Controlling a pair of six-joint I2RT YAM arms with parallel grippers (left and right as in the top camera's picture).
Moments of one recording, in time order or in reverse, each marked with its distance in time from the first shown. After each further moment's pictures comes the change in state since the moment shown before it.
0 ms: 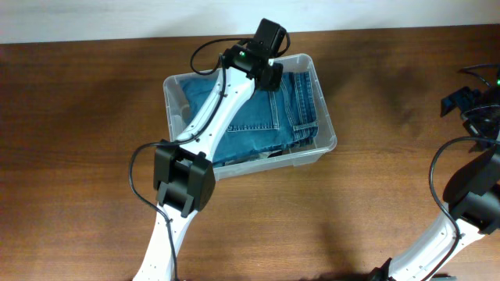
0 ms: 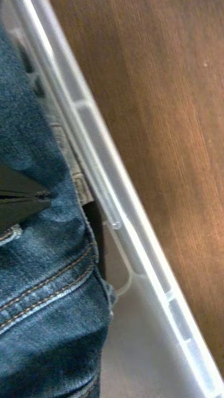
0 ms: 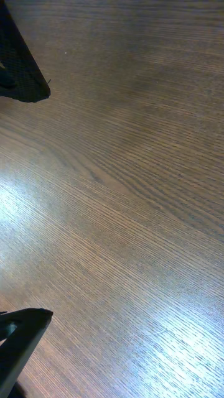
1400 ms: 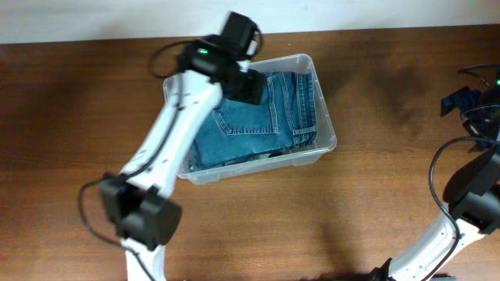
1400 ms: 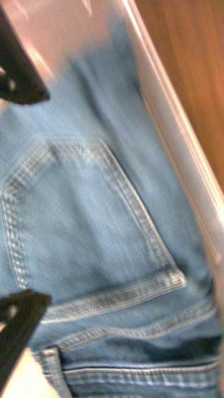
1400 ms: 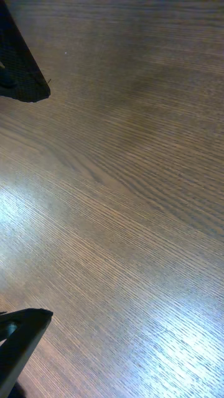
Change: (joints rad) left arm 0.051 -0.366 -0.259 -0.196 0.040 0.056; right arm 0.000 0.000 0.000 0.000 0.000 0.000
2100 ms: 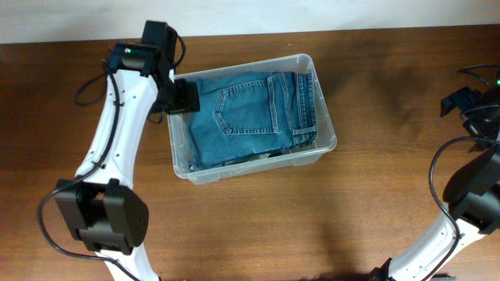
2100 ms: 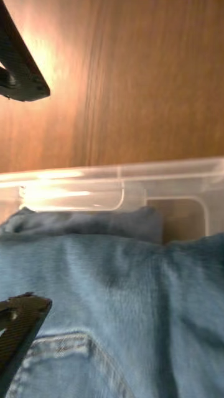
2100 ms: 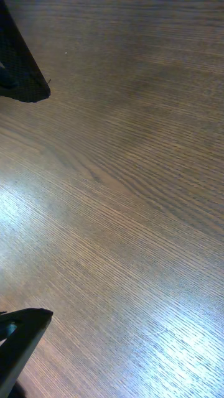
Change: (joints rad) left arm 0.302 -0.129 -0.253 -0.105 -0.016 -0.116; right arm 0.000 0.000 0.000 0.000 0.000 0.000
